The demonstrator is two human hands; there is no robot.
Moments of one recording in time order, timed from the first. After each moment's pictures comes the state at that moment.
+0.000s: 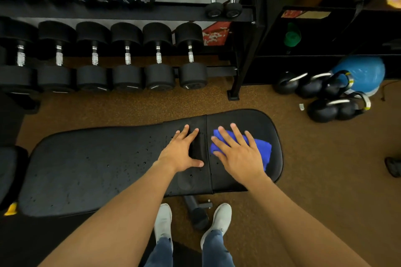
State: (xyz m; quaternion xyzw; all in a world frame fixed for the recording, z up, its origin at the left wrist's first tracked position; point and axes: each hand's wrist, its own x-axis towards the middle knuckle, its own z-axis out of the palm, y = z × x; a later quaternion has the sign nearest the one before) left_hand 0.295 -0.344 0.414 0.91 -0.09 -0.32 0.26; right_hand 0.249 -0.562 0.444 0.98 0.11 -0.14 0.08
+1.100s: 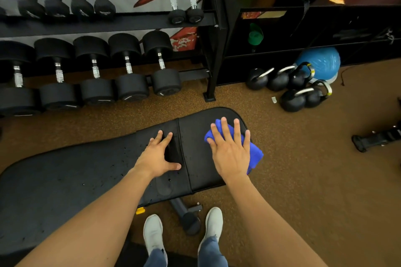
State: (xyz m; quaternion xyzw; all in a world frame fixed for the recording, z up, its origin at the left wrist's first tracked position) left_hand 0.295 -0.348 0.419 0.91 -0.08 -0.32 0.26; right_hand 0.236 -0.580 0.447 0.99 -0.11 -0.06 0.03
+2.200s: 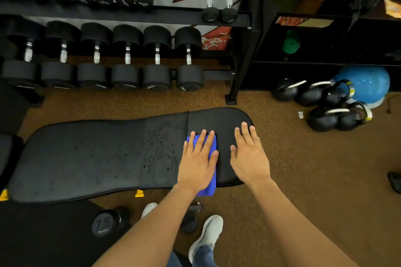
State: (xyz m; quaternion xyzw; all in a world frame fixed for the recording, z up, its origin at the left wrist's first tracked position) left_hand 0.222 -0.474 0.402 0.95 -0.07 -0.11 0.27; right_hand 0.235 -0.635 0.470 0.99 -0.01 -0.12 -0.07
